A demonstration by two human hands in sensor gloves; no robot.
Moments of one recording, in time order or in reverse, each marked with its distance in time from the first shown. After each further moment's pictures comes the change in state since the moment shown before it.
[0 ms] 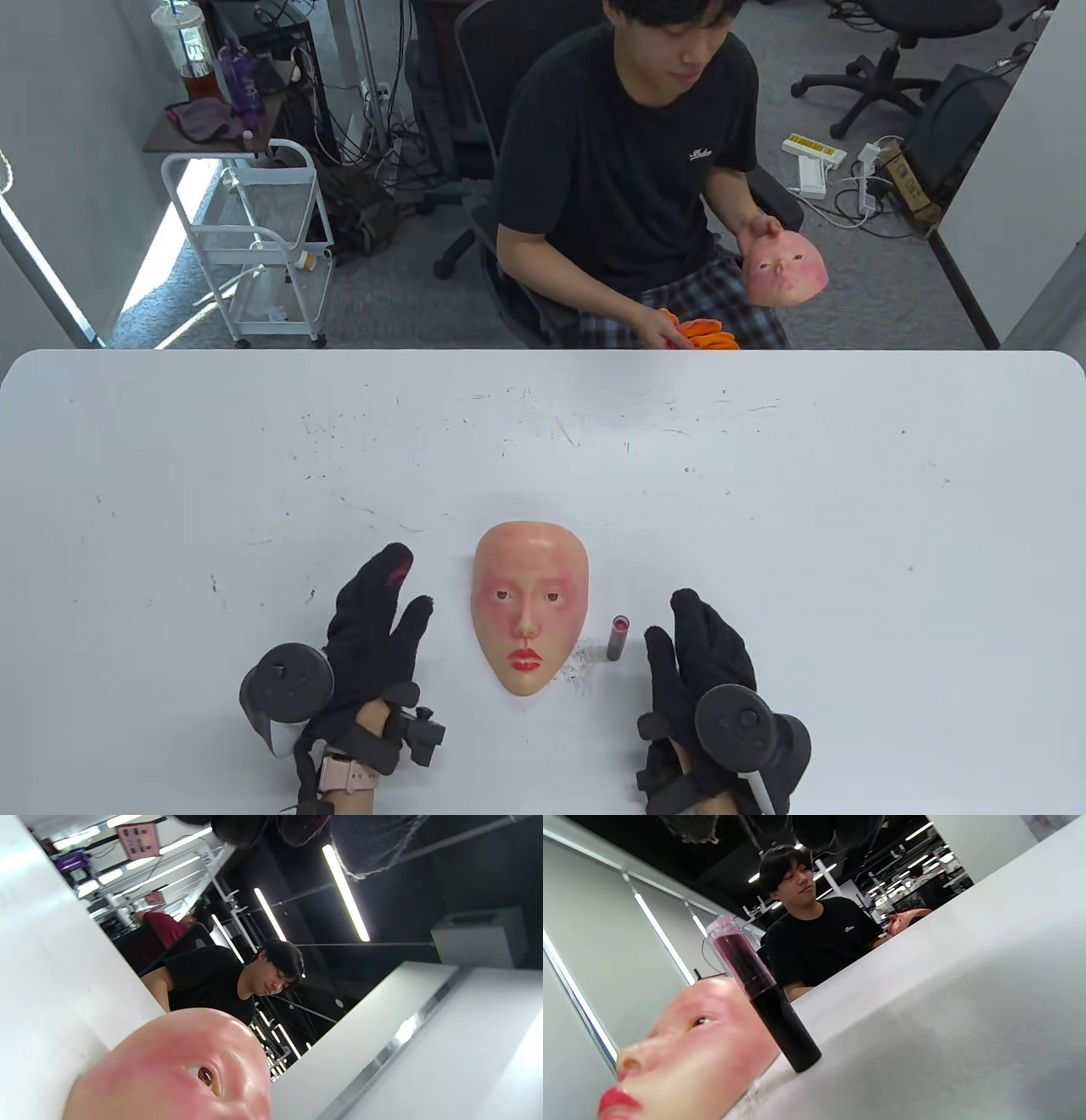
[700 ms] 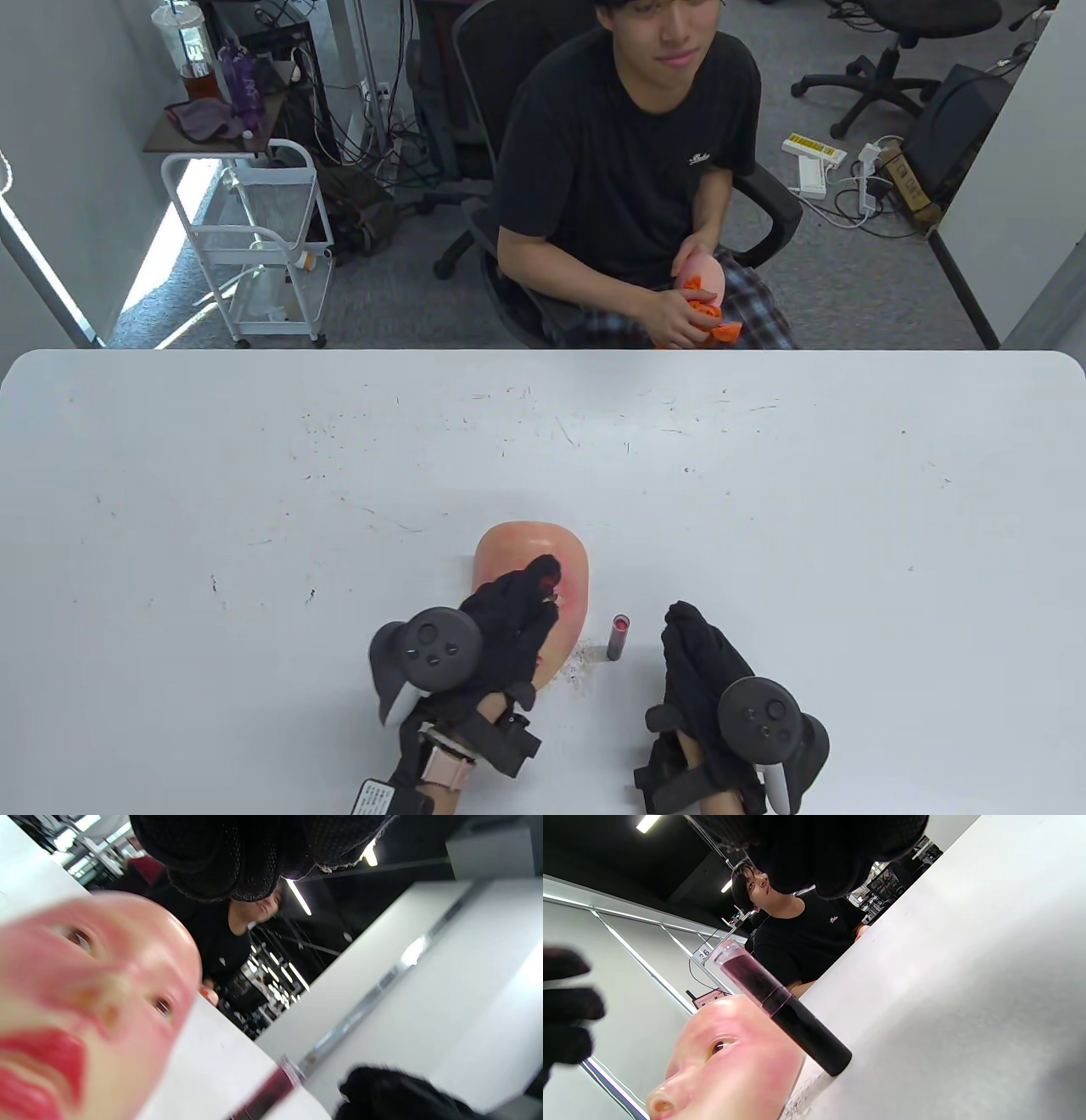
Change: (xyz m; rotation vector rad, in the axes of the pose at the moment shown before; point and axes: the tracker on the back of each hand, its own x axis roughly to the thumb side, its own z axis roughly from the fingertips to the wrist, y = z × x) left_hand 0.062 -0.059 -0.022 -0.186 0.075 -0.038; right_hand -0.011 -0.005 -0.002 -0.006 0.136 -0.223
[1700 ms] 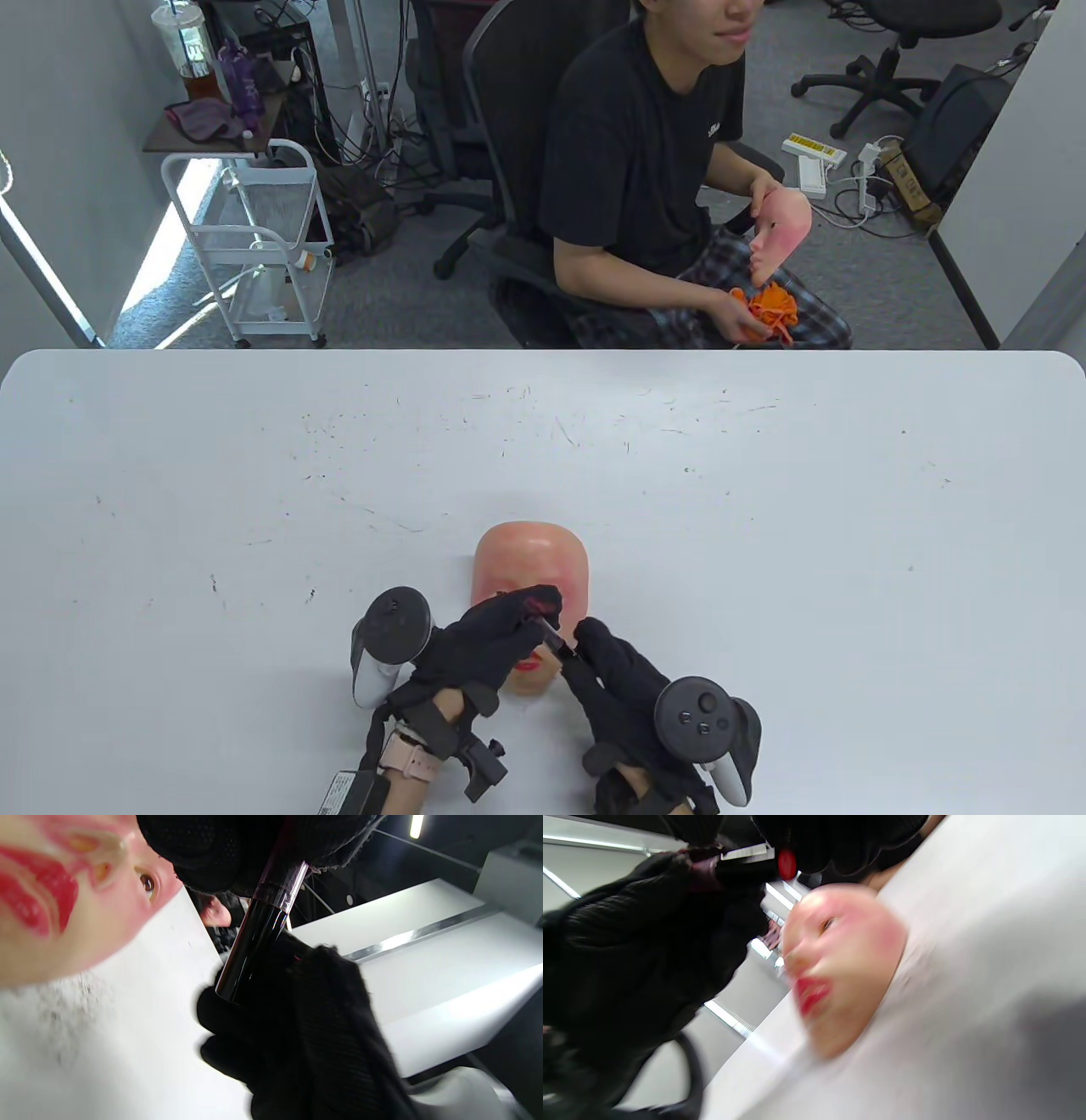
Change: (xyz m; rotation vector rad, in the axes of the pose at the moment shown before) left_hand -0.009 -0.033 -0.018 -0.334 0.017 0.314; right_hand 0.034 0.035 0.014 0.243 -0.144 -0.059
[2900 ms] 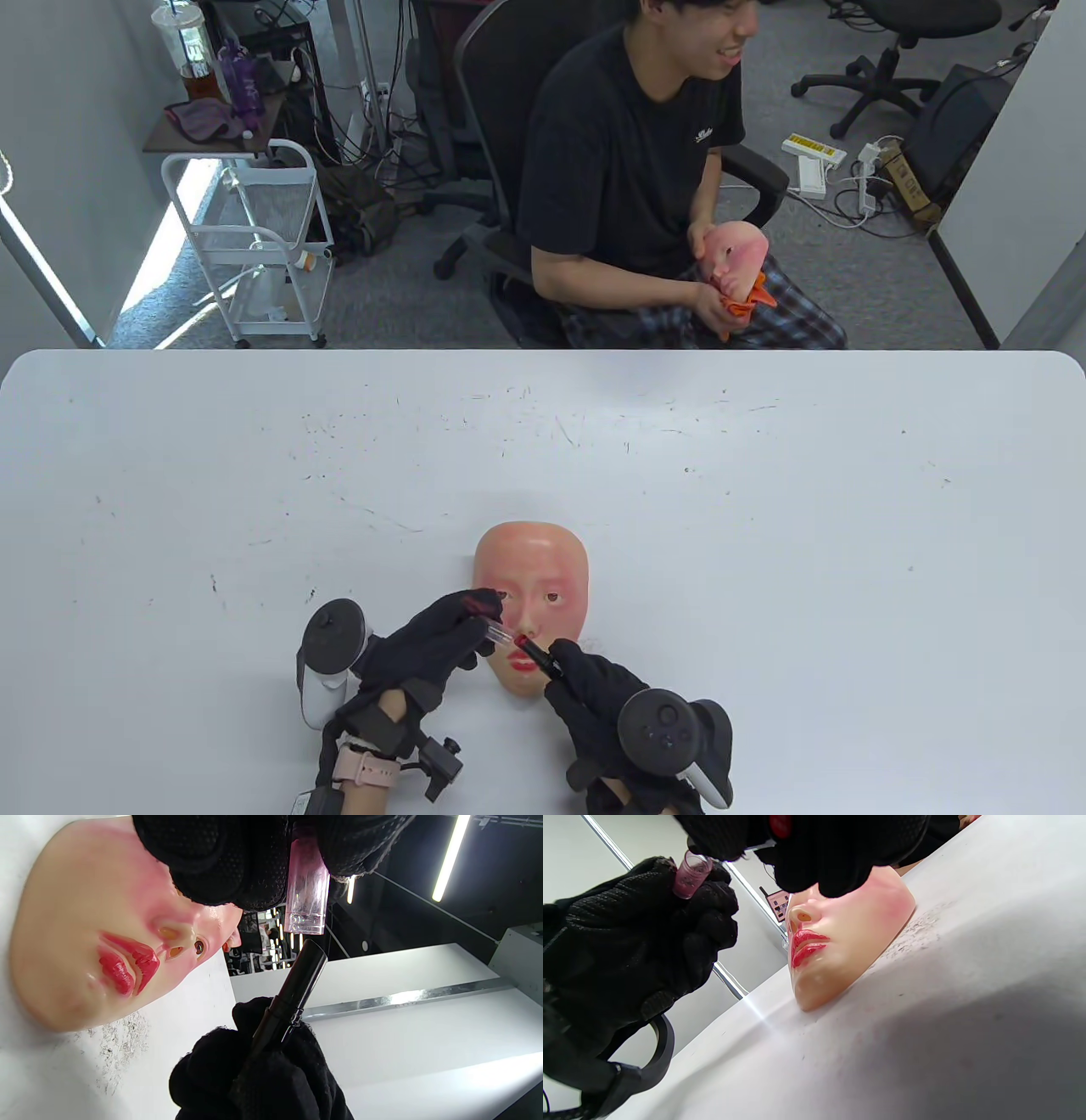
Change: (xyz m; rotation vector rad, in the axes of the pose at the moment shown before) left_hand -0.047 0.039 0.039 0.073 0.071 0.266; right_hand 0.018 0.028 0.002 0.175 -0.110 0.123
